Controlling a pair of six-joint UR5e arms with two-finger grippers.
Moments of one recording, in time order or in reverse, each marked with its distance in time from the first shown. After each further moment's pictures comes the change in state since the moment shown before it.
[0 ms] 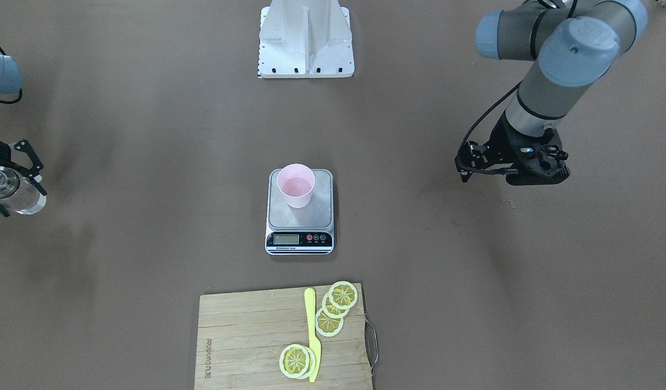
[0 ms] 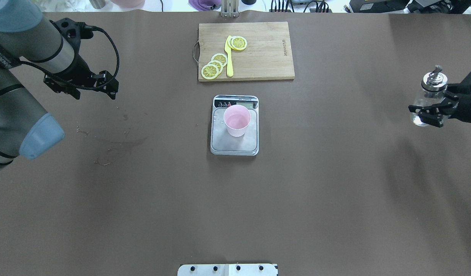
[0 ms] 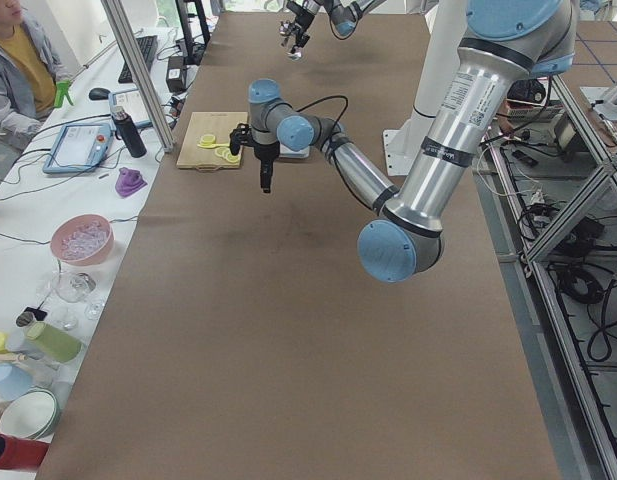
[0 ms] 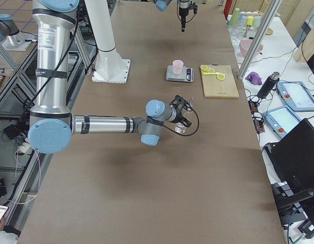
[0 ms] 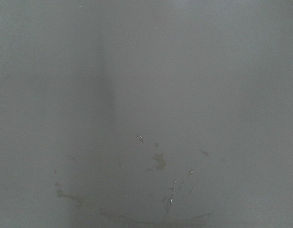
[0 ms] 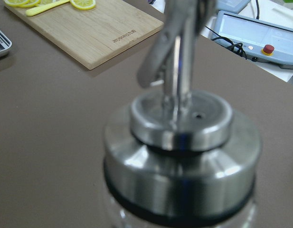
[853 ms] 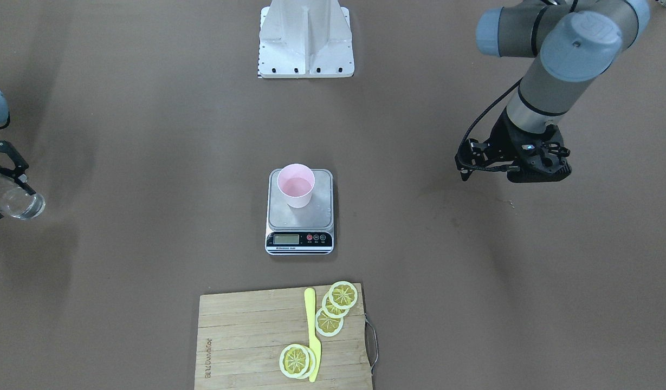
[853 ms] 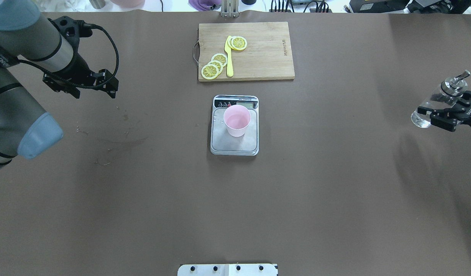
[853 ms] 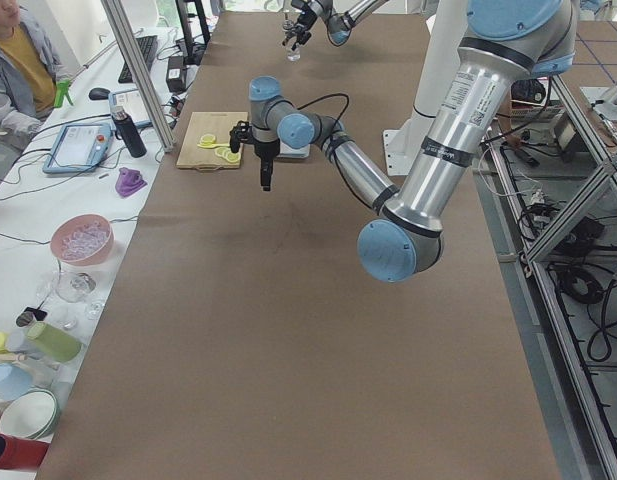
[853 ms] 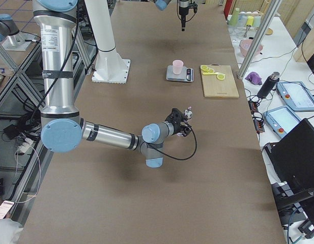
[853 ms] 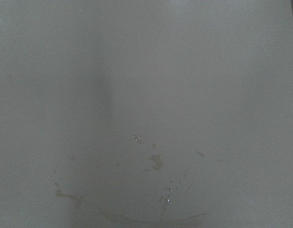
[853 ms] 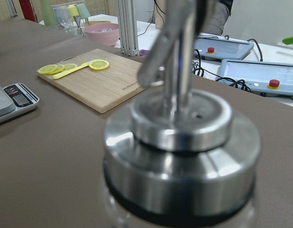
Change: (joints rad) left arm -0.004 -0.001 -0.010 0.005 -0.001 -0.005; right arm 0.009 0.101 -0.318 0.522 0.005 0.191
